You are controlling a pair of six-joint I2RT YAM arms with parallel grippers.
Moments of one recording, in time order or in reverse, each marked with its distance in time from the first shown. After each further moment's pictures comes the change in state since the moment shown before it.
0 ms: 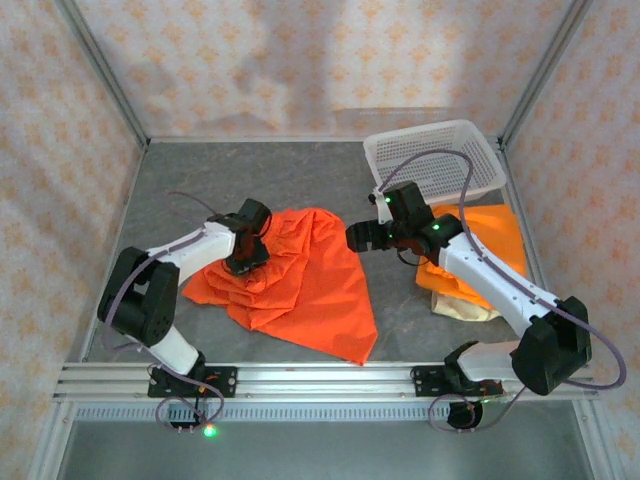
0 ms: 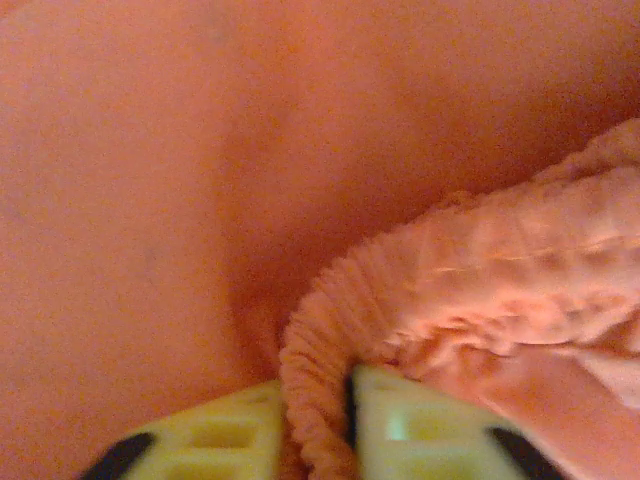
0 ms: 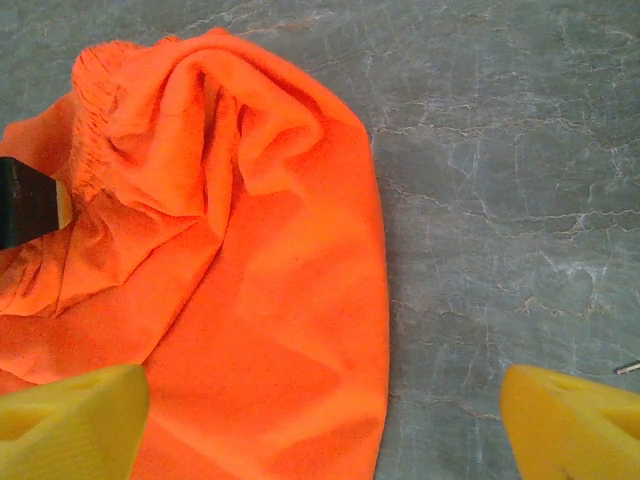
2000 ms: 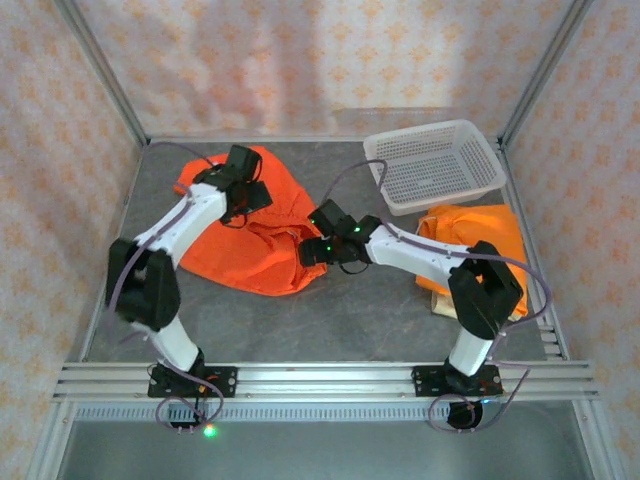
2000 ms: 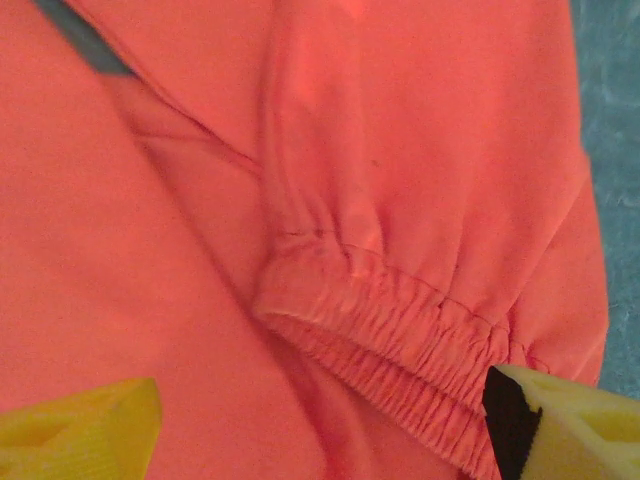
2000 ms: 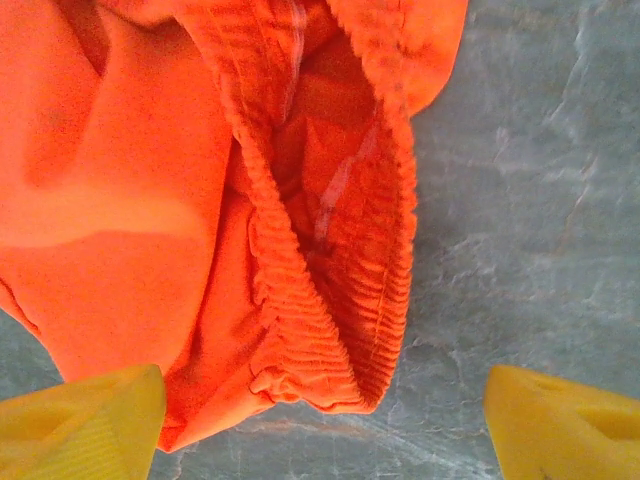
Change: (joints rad) left arm 0.101 0.131 0.440 -0.061 -0.074 0.109; right arm 0.295 0.432 0.174 0.062 0.148 0.301
